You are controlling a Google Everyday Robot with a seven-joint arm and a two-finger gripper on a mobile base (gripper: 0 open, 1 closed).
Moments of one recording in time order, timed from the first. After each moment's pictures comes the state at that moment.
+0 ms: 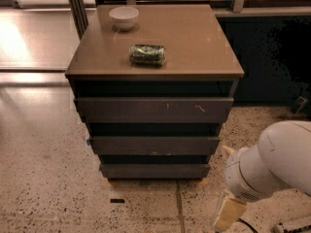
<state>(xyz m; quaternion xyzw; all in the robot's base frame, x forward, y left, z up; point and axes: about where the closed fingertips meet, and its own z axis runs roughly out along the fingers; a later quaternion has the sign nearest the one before) 0.359 -0.161 0.724 -0.59 0.79 0.02 0.16</state>
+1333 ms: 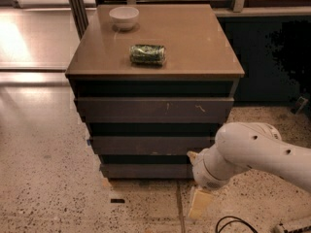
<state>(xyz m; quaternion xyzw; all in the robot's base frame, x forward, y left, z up) 0.404 -0.104 0.628 -0.65 0.74 0.11 0.15</state>
